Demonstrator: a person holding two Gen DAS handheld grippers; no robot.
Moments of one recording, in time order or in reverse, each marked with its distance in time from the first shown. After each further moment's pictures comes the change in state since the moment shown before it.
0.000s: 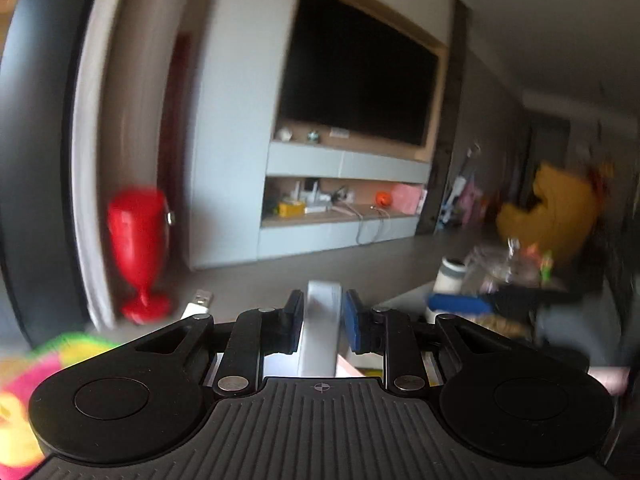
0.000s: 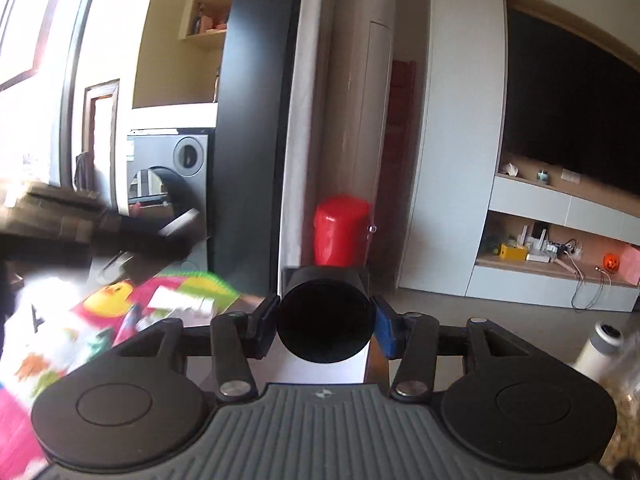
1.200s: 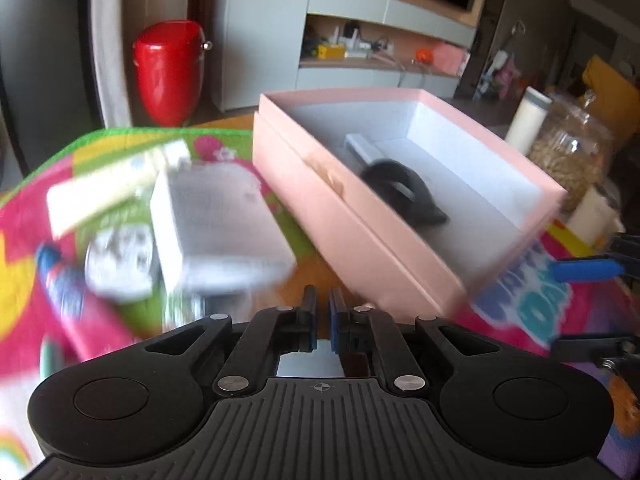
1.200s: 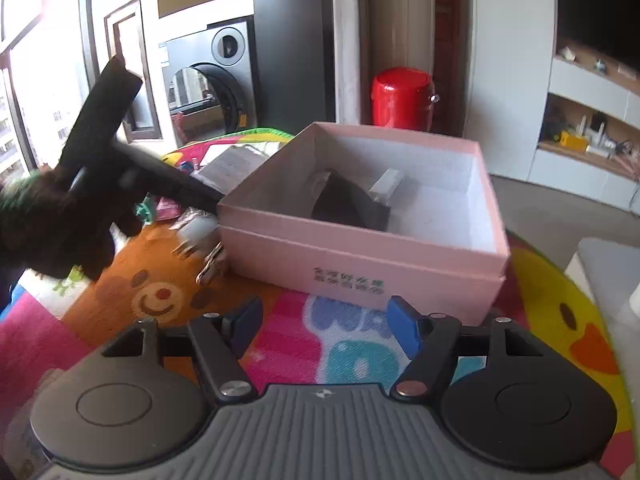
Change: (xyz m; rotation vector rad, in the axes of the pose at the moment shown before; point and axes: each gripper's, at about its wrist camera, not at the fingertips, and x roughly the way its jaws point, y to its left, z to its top) left arm 0.049 0.112 -0.142 -0.015 0.428 0.062; right arm 0.035 0.051 -0.109 0.066 0.329 0.238
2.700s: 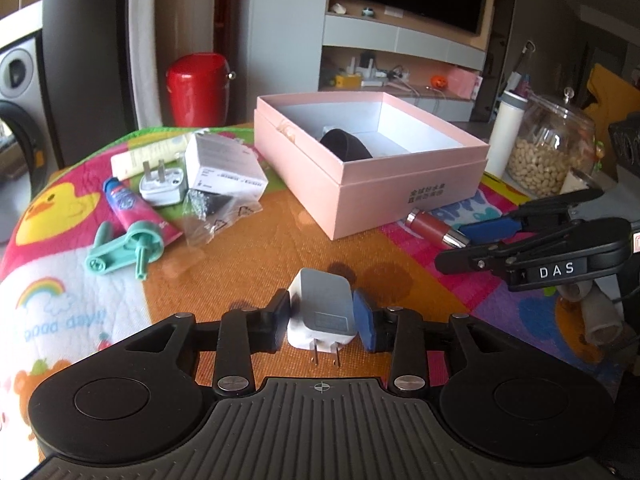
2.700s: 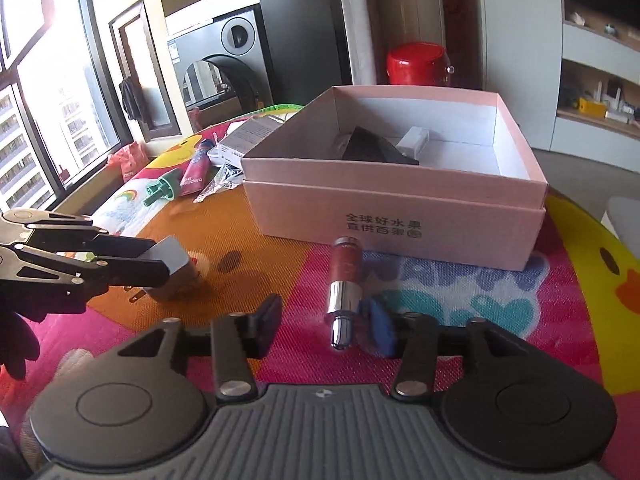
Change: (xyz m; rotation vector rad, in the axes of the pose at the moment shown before) left arm -0.075 -0.060 -0.083 0.027 -0.103 0.114; right arm 0.013 -0.003 -0.027 0.041 0.030 0.037
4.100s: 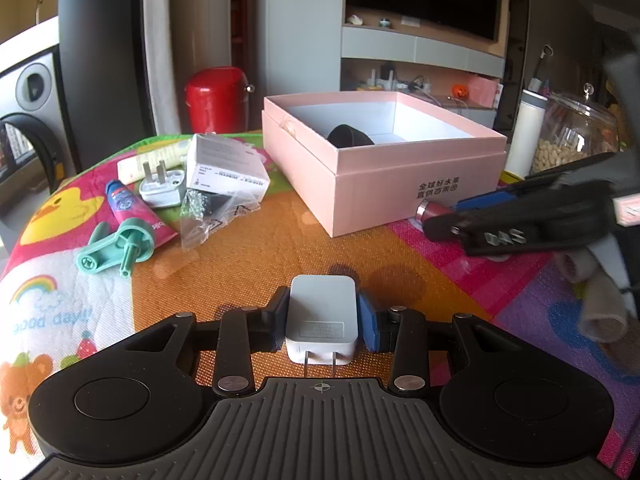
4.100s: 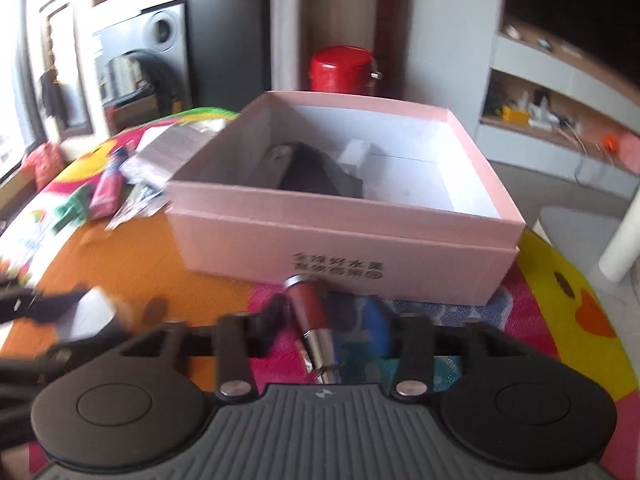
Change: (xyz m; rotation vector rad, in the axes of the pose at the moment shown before) left arm 0.018 -0.012 -0.013 0.004 -0.051 0.079; right arm 0.029 0.024 0.016 -0.011 -0.006 -0.264
